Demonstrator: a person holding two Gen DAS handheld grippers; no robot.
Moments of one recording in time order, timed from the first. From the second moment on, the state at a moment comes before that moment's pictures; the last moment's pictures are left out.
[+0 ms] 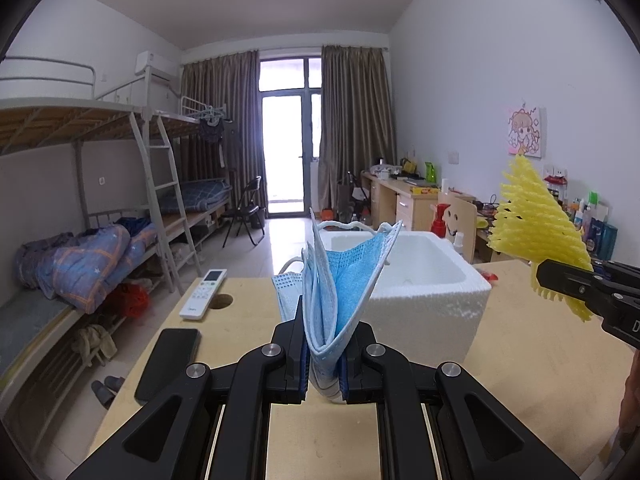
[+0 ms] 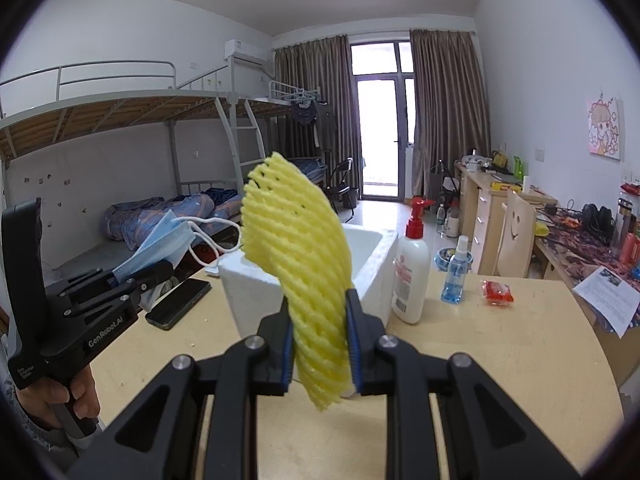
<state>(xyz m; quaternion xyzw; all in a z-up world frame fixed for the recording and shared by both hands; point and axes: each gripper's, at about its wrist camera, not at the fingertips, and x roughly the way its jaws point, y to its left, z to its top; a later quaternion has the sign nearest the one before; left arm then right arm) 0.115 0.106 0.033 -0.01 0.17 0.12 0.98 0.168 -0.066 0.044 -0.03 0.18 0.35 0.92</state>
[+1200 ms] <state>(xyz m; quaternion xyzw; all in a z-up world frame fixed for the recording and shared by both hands) 0.187 0.127 0.056 0.00 0.17 0.11 0.98 0.261 -0.007 0.055 -0.06 0.24 0.34 0.90</state>
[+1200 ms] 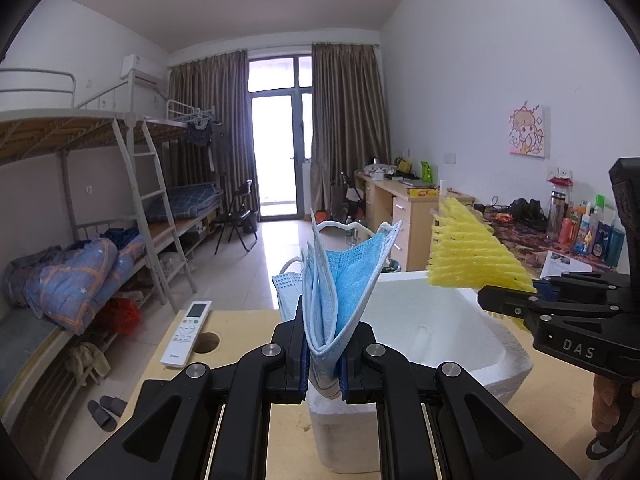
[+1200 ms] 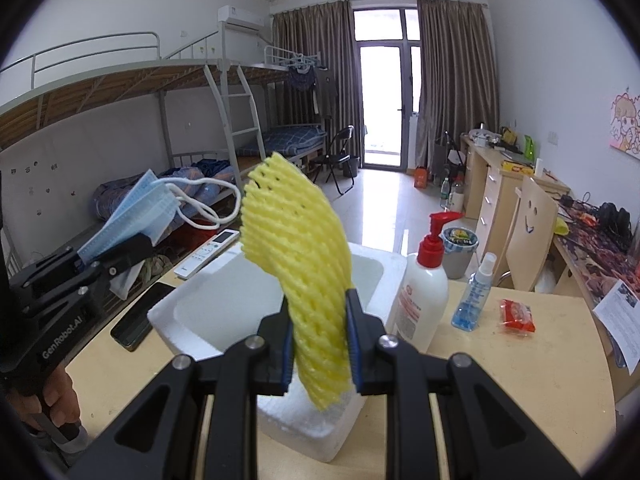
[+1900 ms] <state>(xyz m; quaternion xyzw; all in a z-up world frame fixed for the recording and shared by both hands) 0.180 0.142 0.058 -0.01 0.17 0.13 0.98 0.278 0.016 0.051 -0.06 0.25 0.36 0.90</state>
